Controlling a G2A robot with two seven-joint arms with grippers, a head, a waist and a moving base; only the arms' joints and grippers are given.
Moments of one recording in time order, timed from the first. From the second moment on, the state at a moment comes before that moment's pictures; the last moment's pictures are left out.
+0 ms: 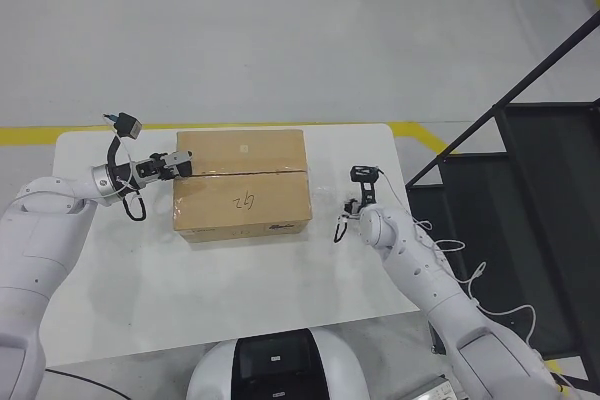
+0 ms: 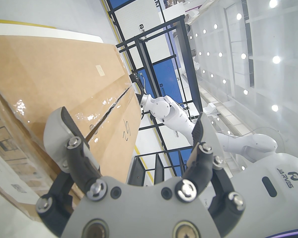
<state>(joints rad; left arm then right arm) 0.63 -1.03 -0.92 -0.79 -0.54 -0.69 -1.13 -1.01 -1.30 1.07 -1.06 -0.93 0.33 0.55</state>
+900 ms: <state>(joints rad) 0.63 -1.03 -0.92 -0.79 -0.54 -0.69 -1.13 -1.14 -1.22 1.48 -1.57 -0.66 0.06 0.79</state>
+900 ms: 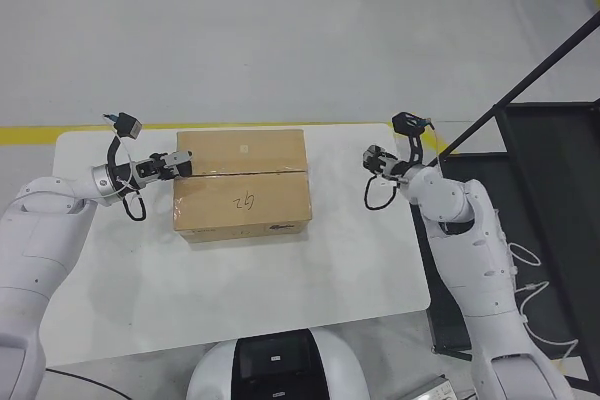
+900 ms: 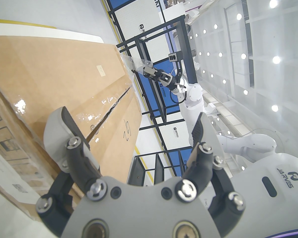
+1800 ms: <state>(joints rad) 0.63 -1.03 -0.92 -0.79 -0.54 -0.69 -1.13 -0.99 -1.17 1.59 -1.55 0.07 -0.12 1.28</state>
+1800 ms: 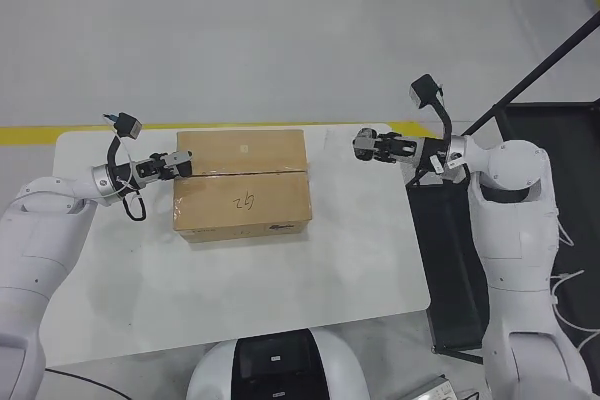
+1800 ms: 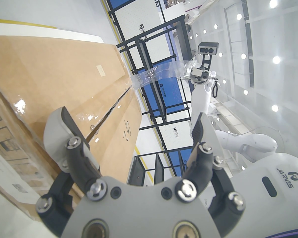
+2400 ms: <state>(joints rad) 0.72 -0.99 -1.01 -0.95 -0.45 -0.61 -1.06 -0.85 -1.25 1.18 -1.31 0.34 -0.20 1.09</state>
